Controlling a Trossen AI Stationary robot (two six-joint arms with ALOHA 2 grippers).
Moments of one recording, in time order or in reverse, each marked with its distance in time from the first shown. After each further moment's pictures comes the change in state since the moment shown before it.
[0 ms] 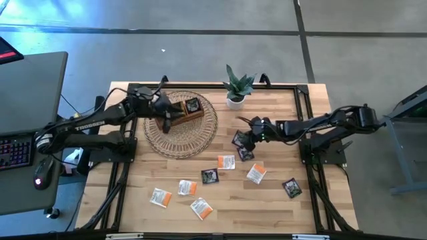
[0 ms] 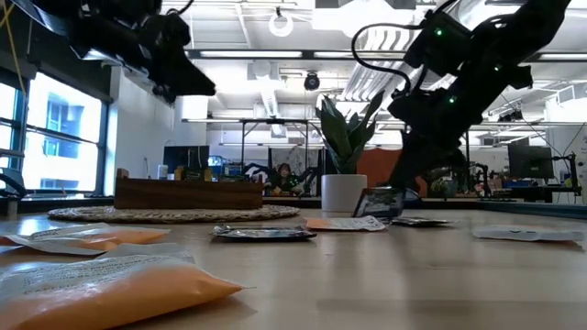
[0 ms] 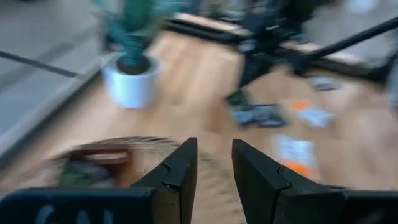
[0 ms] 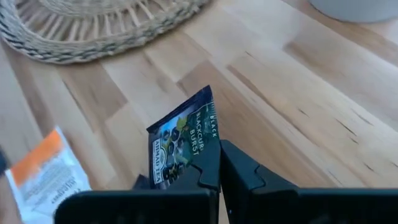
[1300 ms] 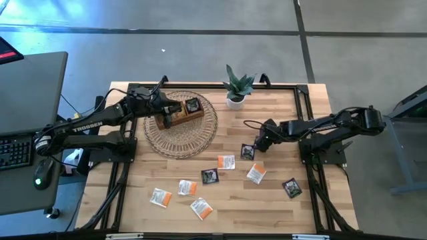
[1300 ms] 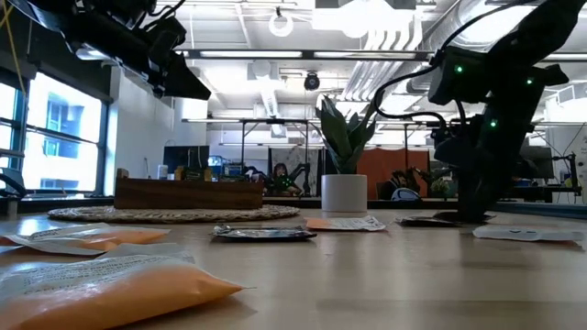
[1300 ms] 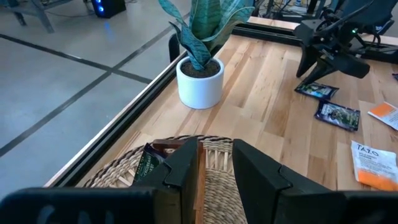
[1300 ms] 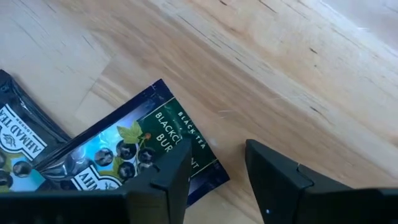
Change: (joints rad) left arm 0.003 -0.056 0.000 -0.041 -0.277 0.082; right arm -0.041 -0.047 -0.079 -0.436 0.009 0.203
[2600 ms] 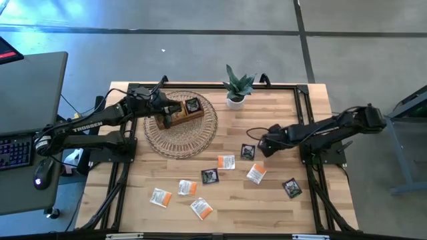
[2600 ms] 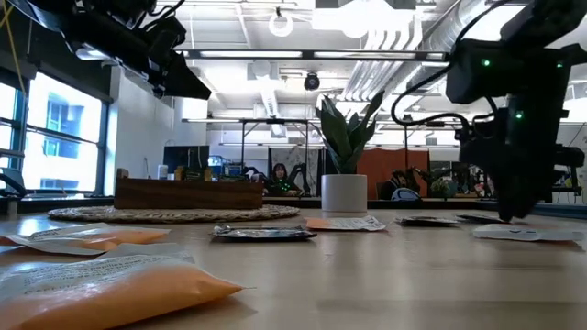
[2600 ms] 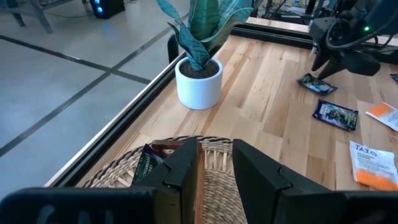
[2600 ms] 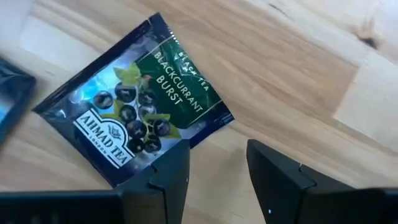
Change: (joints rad) left arm -0.001 0.000 0.000 0.002 0.004 0.000; right arm 0.158 -0.049 0.056 -0.294 0.011 0.312
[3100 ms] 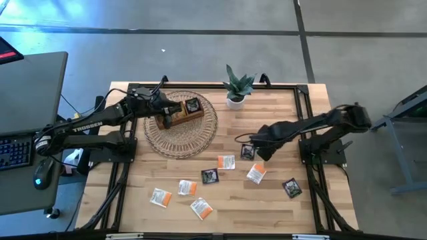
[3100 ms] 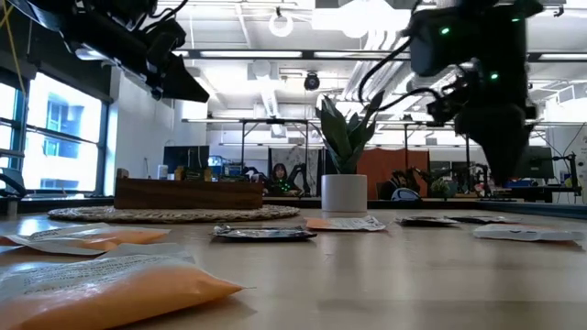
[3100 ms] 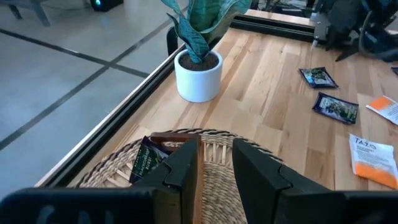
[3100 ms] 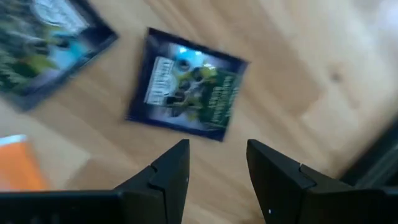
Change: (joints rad) left arm 0.000 0.000 0.000 -0.026 0.000 -0.001; right arm 0.042 0.166 0.345 -0.374 -0.043 -0.240
